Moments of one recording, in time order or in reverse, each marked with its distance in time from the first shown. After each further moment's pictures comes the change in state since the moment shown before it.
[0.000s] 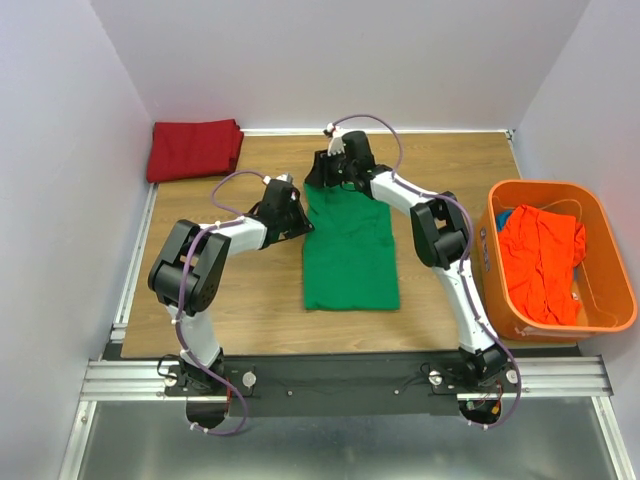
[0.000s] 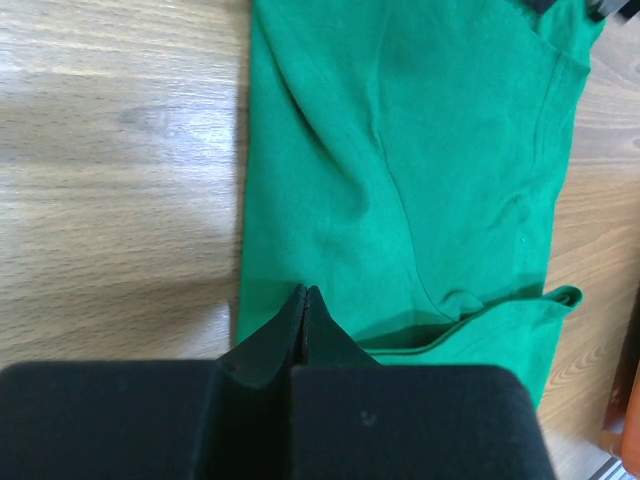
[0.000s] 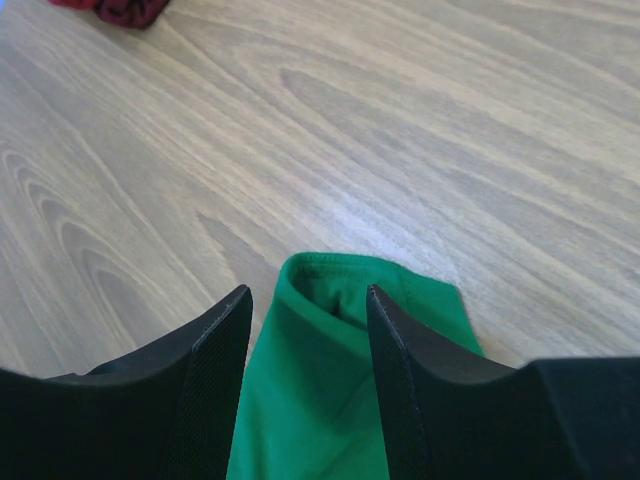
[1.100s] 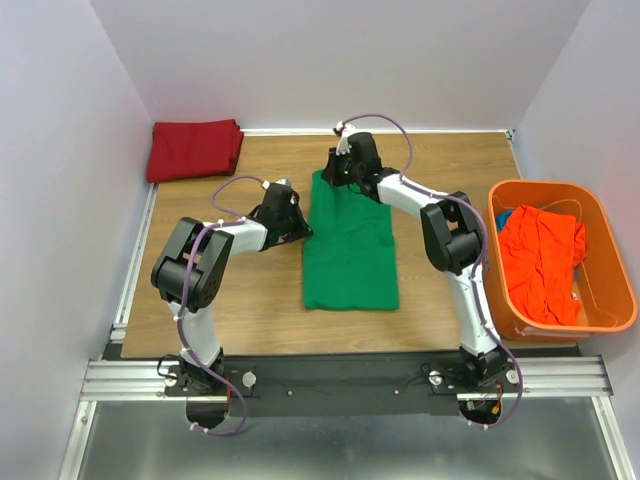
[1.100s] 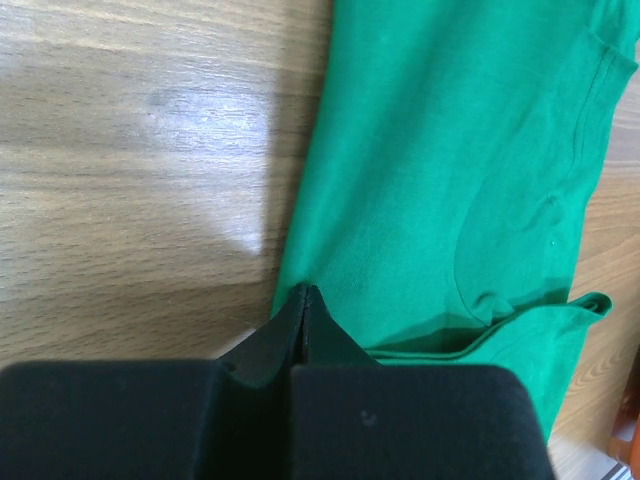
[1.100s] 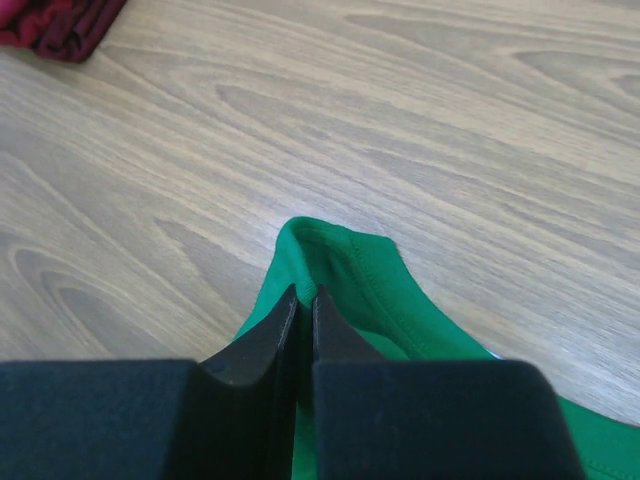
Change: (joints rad) left arm 0.007 0.031 -0.019 0.020 0.000 -0.013; right arm 0.004 -0.151 -0.200 0.059 0.199 -0.012
